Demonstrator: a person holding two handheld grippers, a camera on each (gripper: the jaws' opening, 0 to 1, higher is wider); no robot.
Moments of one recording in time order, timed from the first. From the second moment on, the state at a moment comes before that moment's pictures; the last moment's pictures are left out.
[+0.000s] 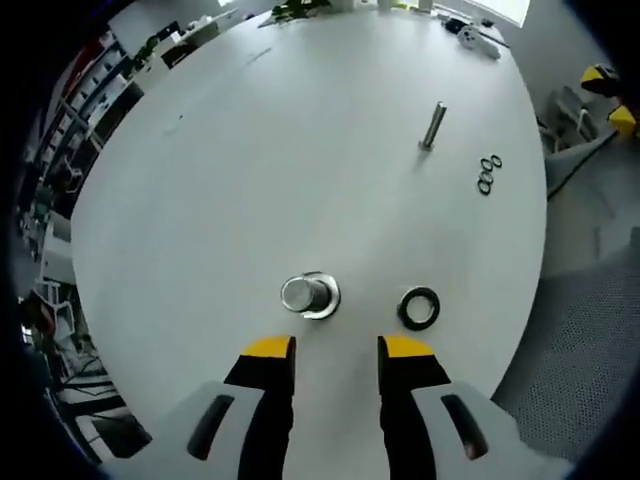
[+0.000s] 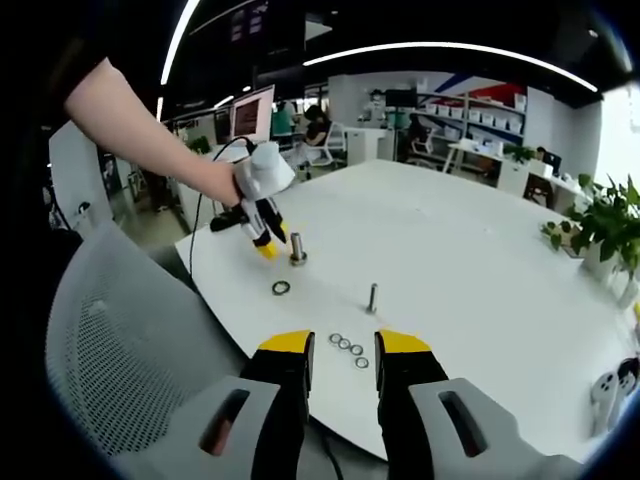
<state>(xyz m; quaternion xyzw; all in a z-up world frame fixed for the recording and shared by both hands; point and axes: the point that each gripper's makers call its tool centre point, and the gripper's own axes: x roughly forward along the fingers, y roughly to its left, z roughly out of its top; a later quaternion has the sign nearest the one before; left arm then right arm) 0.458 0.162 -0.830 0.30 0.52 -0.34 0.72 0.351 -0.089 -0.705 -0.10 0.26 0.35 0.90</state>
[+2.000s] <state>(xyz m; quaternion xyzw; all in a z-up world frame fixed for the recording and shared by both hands) 0.411 0.110 -0.865 0.32 0.55 -0.38 0.67 0.356 -0.095 -0.698 -0.10 0.24 0.33 0.91</state>
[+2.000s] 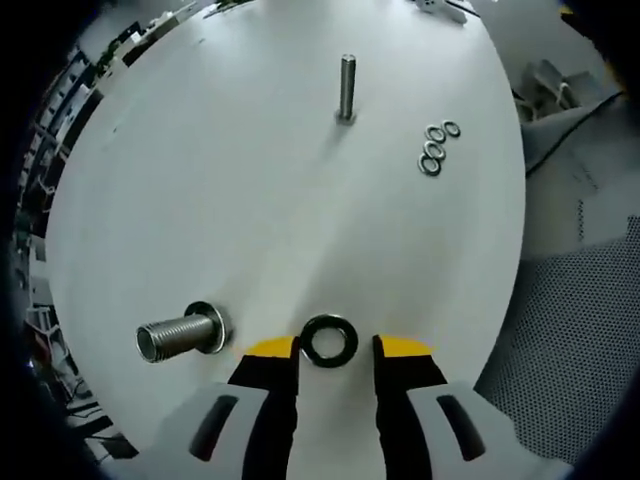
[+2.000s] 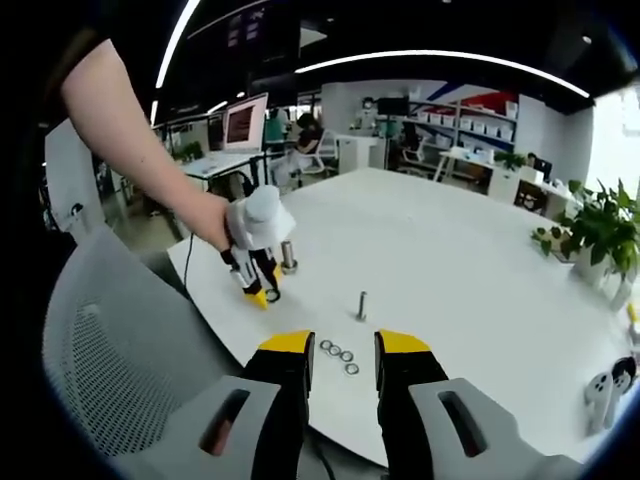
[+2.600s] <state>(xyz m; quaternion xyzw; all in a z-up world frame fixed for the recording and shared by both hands) 0.409 0.109 -0.865 0.32 0.56 -0.38 0.66 0.355 -0.094 -0.698 -0.10 0.24 0.33 0.91</state>
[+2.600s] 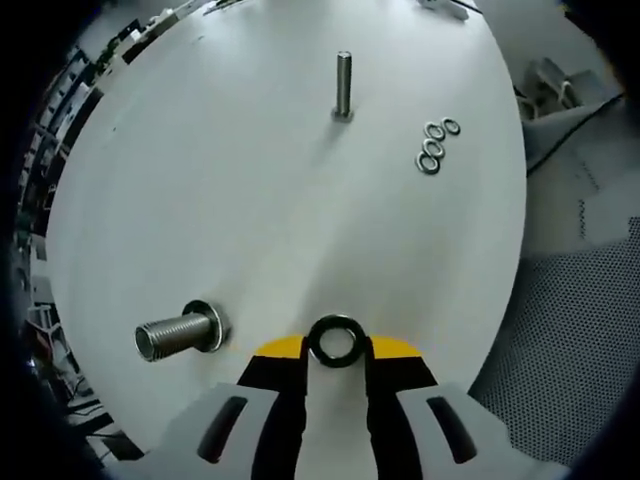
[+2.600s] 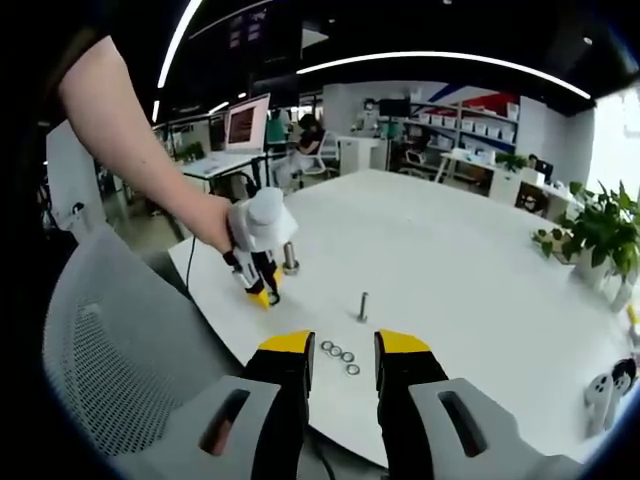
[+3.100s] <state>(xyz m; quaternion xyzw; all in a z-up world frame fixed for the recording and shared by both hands) 0.416 0.109 -0.861 0.32 0.54 -0.38 0.68 0.356 -0.094 -0.697 -0.10 0.24 0.33 0.91</state>
